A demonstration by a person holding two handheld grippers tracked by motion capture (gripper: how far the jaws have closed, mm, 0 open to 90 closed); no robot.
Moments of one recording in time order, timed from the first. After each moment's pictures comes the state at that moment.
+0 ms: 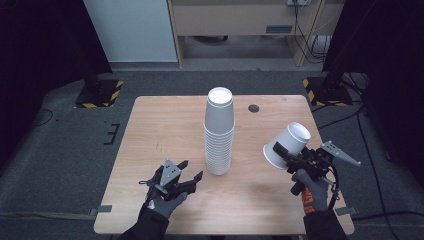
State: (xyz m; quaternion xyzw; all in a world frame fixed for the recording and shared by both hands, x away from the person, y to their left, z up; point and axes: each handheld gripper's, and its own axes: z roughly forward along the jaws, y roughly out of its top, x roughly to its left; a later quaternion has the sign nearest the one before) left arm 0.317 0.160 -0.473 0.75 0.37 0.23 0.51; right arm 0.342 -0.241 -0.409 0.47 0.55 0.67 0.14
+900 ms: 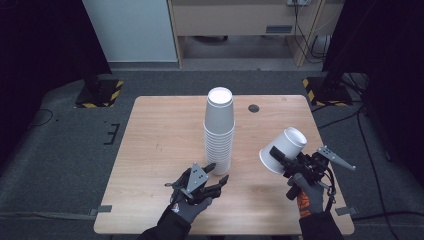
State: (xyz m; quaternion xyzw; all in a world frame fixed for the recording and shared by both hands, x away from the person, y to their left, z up) left arm 0.309 0.092 -0.466 0.76 0.31 0.22 0.54; right arm 0.337 -0.235 -0.421 0.49 0.54 0.68 0.10
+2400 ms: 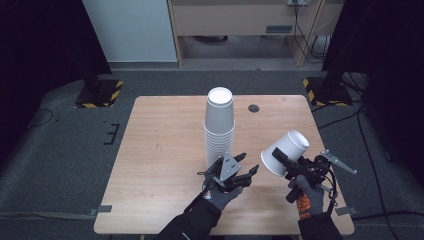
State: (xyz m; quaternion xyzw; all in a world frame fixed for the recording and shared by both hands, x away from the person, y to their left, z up) left arm 0.343 0.013 -0.462 0.74 0.27 0.21 0.57; right arm 0.332 -0.240 -0.430 0.51 0.51 0.69 0.08
